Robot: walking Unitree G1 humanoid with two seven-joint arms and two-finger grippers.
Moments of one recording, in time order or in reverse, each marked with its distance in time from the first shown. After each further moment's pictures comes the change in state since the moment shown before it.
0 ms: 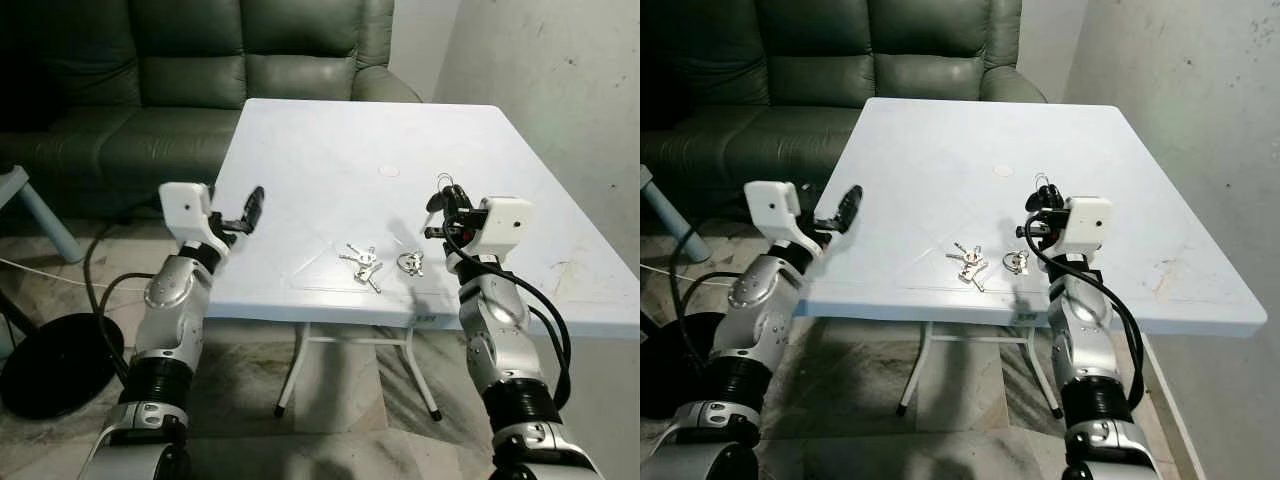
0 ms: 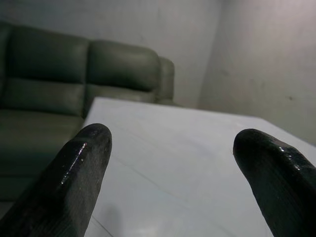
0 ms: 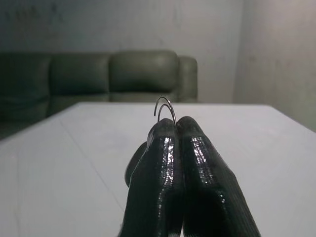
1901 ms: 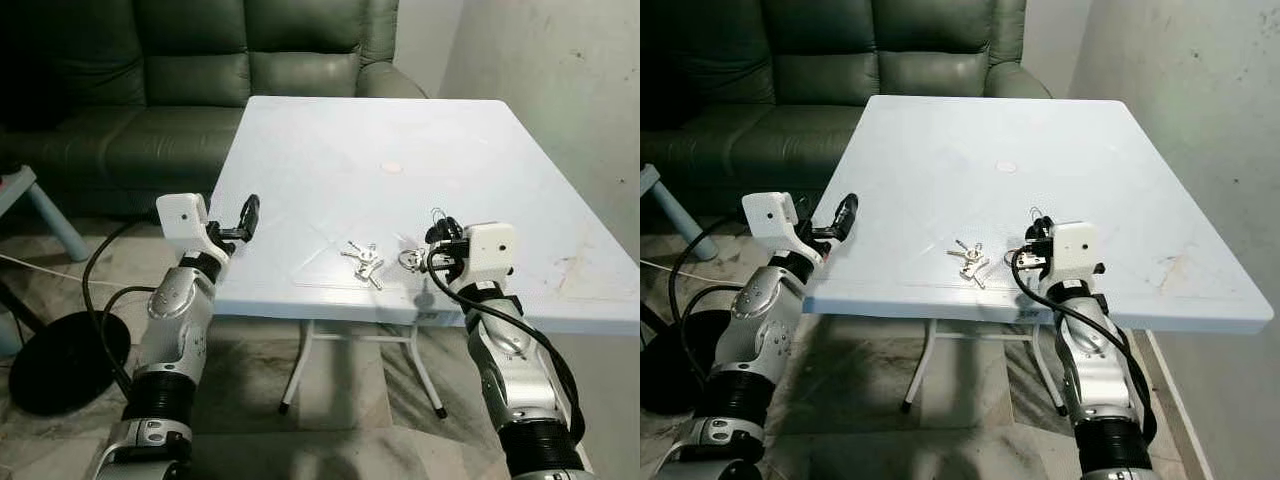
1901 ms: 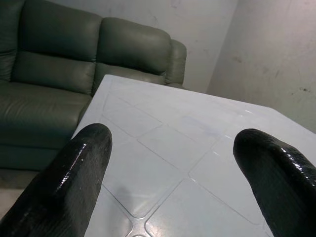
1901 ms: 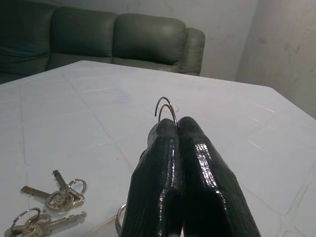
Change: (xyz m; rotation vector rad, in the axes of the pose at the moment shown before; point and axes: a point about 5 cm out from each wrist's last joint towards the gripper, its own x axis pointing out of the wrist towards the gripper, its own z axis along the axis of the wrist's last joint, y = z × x) left arm -0.009 -0.003 -0.018 -0.063 0.078 0.049; right arm -0.023 0.004 -0.007 -0.134 0.105 0.047
